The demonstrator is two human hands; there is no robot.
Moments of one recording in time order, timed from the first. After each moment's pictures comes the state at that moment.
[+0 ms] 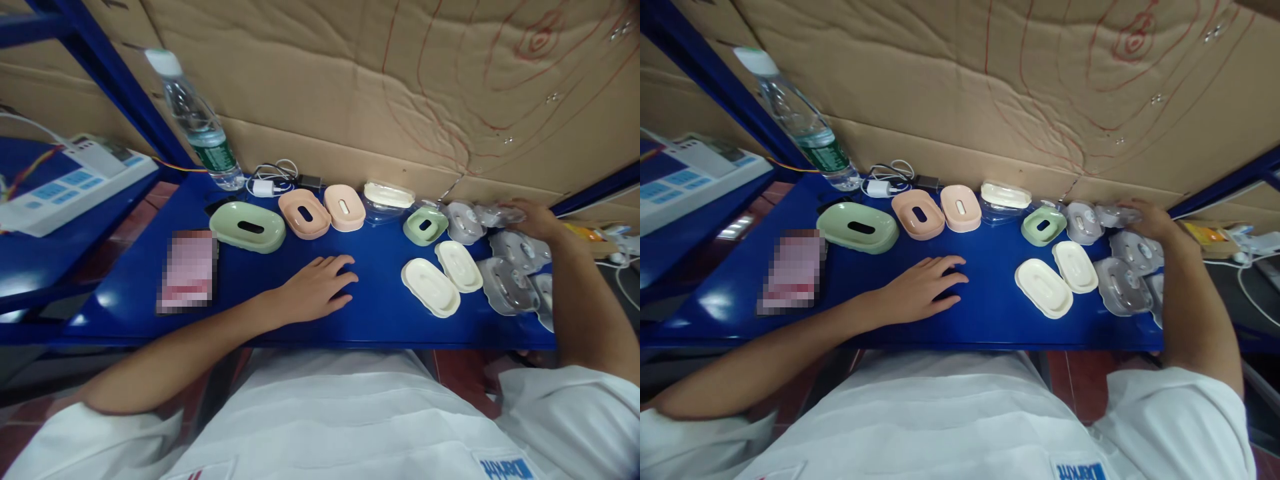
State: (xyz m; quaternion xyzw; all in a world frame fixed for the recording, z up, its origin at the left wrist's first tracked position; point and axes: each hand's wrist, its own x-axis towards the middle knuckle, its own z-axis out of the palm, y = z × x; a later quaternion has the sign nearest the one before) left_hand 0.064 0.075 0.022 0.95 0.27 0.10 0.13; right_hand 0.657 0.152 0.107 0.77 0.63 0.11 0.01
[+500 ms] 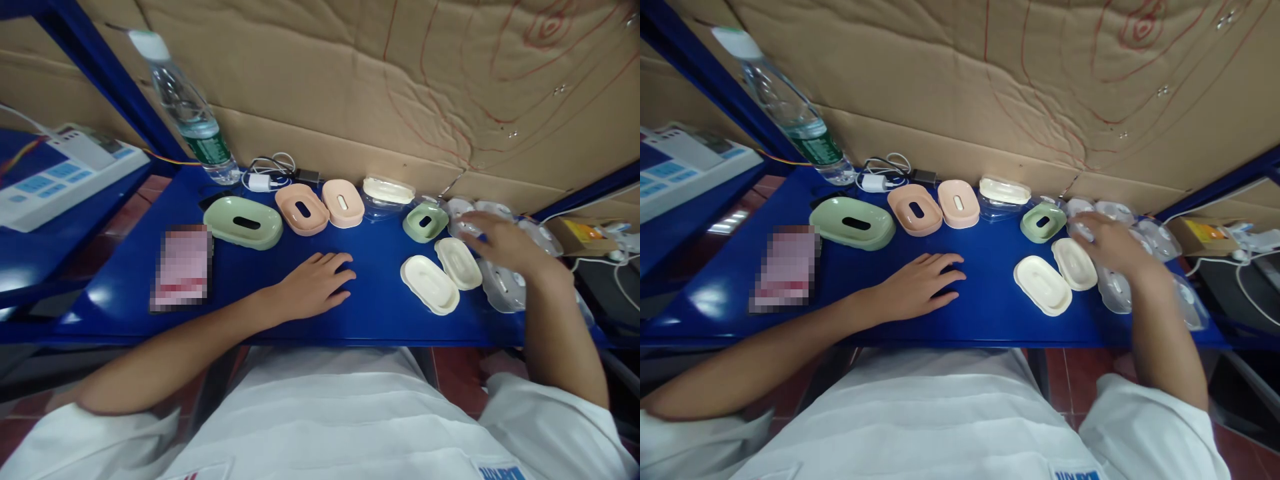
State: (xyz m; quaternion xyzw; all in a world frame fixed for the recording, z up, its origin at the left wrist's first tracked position) left_hand 0.066 0.077 0.018 0.95 0.26 0.11 0.10; right_hand 0.533 0.088 0.094 0.62 0.78 -0.01 -0.07
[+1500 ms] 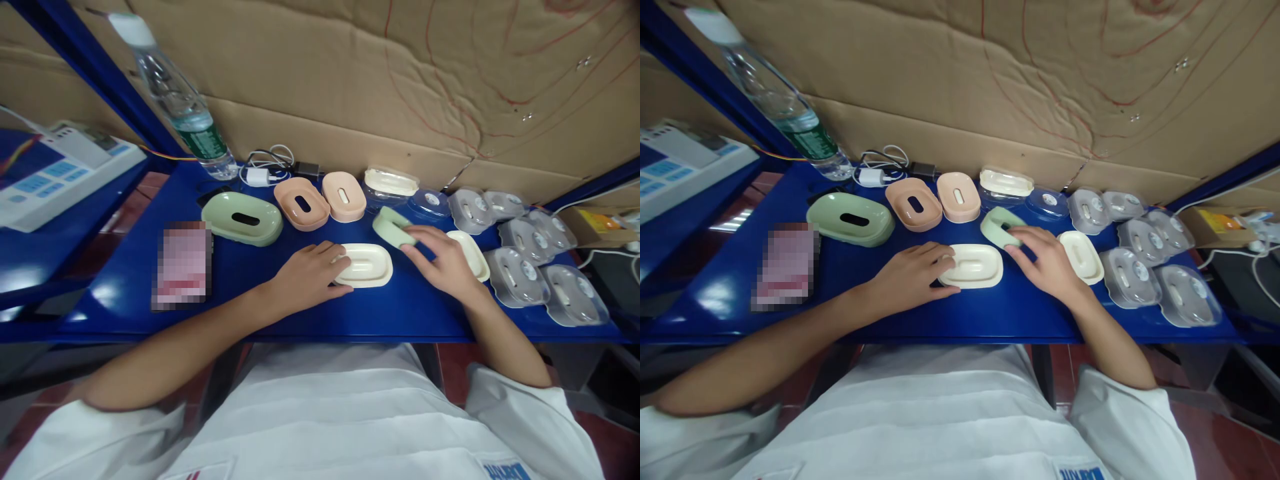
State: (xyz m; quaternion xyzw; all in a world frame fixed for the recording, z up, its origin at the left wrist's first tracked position) left_hand 0.065 0.080 0.028 0.95 0.30 0.12 0.02; right_hand 0.378 0.053 0.066 0.53 0.81 -0.06 -0.24
